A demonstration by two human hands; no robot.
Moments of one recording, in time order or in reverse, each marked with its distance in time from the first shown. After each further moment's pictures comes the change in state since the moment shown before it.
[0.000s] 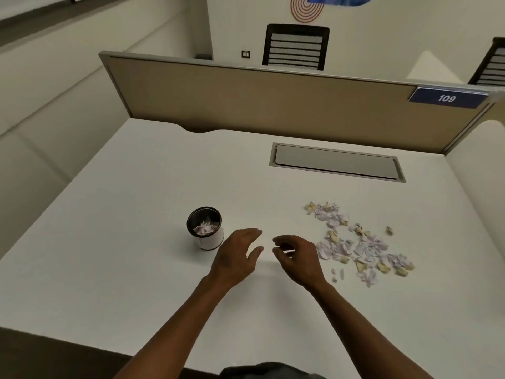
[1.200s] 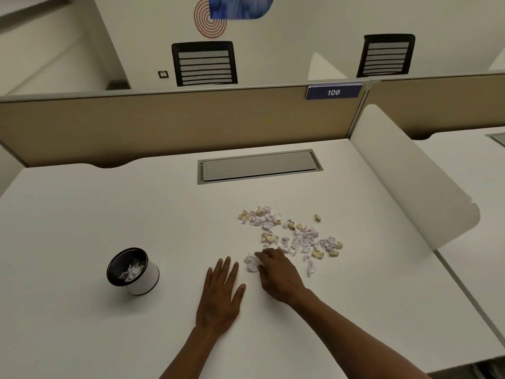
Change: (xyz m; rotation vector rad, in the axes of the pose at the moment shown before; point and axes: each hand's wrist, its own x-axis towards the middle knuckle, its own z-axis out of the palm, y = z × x) left_hand -0.011 0.007 0.135 0.317 -0.176 0.170; right_hand -0.018 0.095 -0.060 -0.537 -0.029 -0.001
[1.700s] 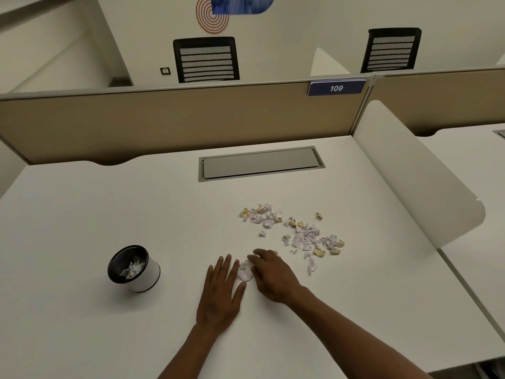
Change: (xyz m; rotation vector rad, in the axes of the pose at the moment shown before) left_hand 0.000 -0.002 0.000 -0.022 -0.002 0.005; right_hand 0.000 -0.010 0.002 -0.012 -0.054 -0.120
